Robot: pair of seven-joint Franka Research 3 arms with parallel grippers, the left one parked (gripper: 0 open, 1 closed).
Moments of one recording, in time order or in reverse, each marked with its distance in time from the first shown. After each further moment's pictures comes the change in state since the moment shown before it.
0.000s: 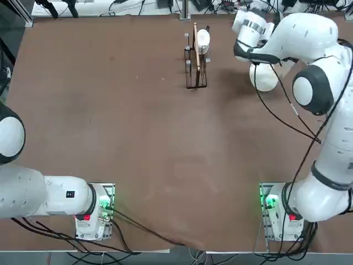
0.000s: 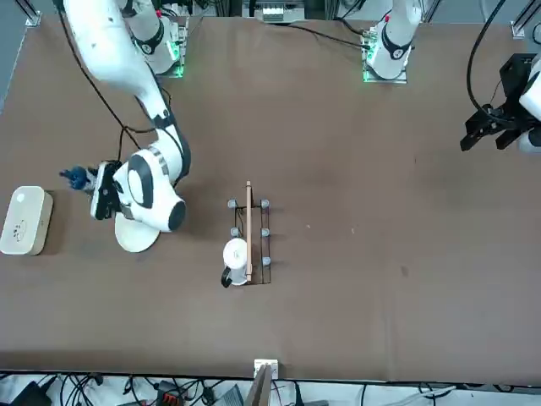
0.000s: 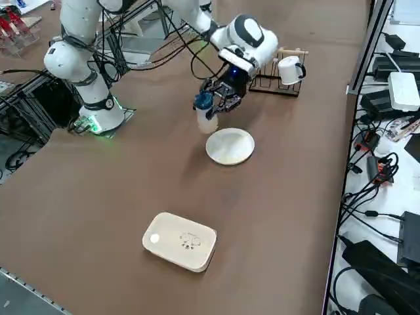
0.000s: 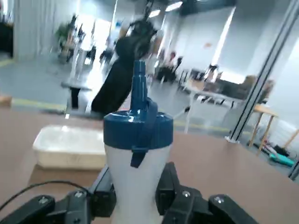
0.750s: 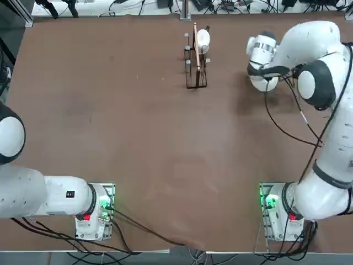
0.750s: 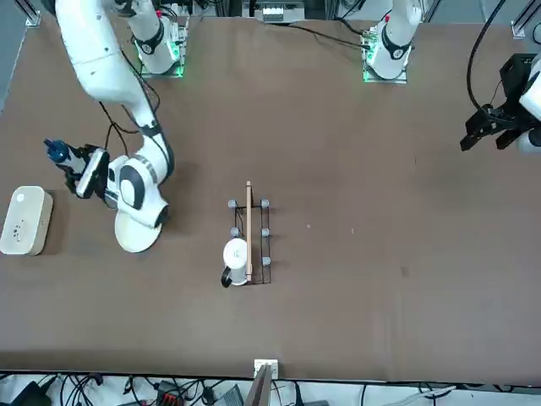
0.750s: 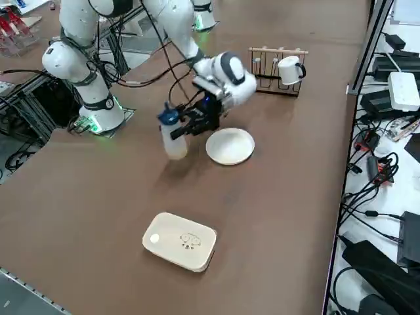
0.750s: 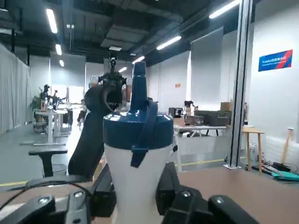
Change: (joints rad) arm -0.114 -0.027 -0.057 -0.293 -0.090 0.026 0.340
